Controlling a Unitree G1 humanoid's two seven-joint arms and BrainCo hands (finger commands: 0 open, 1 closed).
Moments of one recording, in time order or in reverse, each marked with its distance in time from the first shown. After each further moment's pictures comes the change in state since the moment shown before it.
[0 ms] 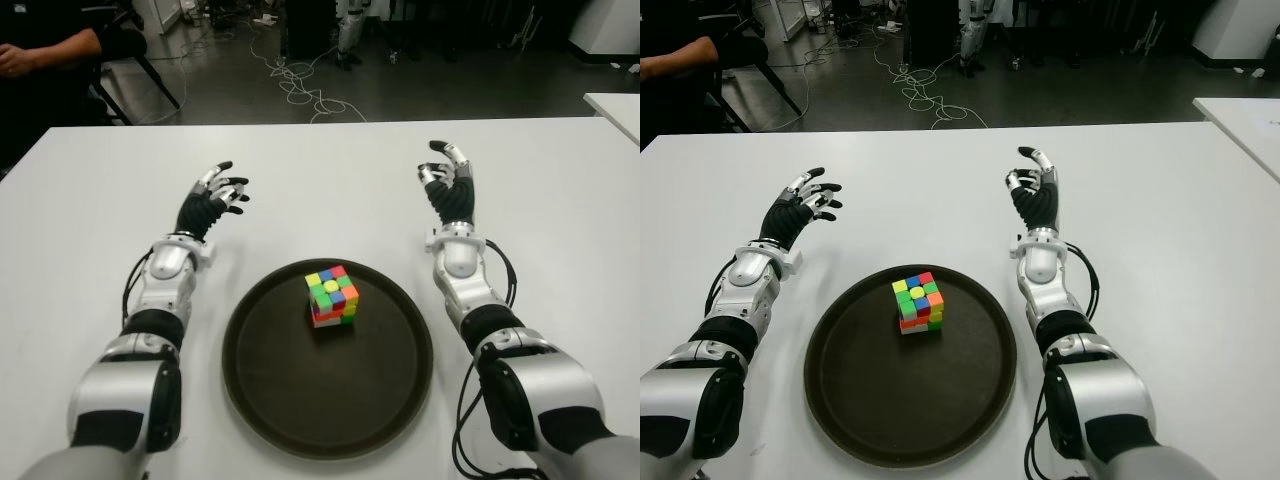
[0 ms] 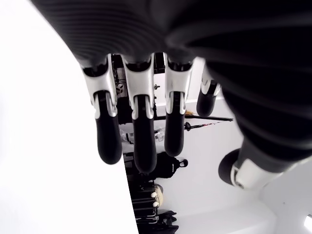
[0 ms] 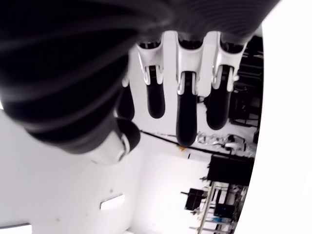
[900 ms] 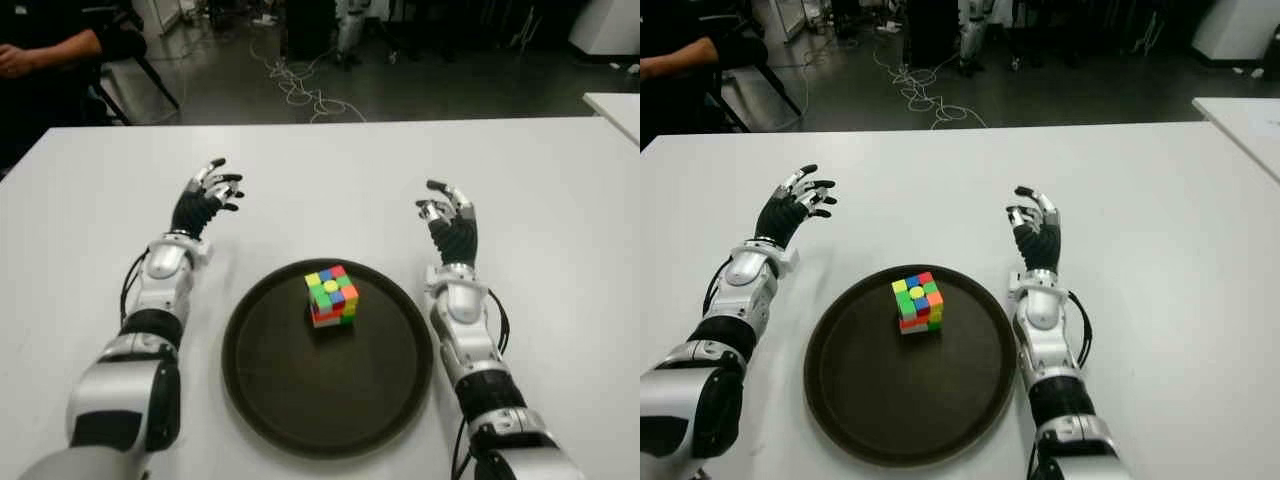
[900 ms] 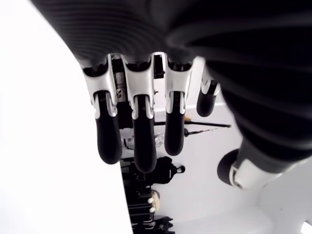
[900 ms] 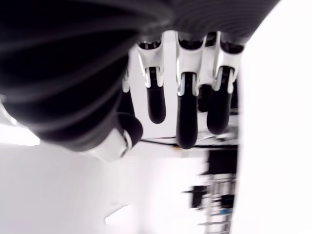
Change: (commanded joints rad) left arm 0.013 0.003 0.021 -0.015 -0.014 0.004 0.006; right arm 0.241 0.081 -0.031 -0.435 0.096 0.298 0.079
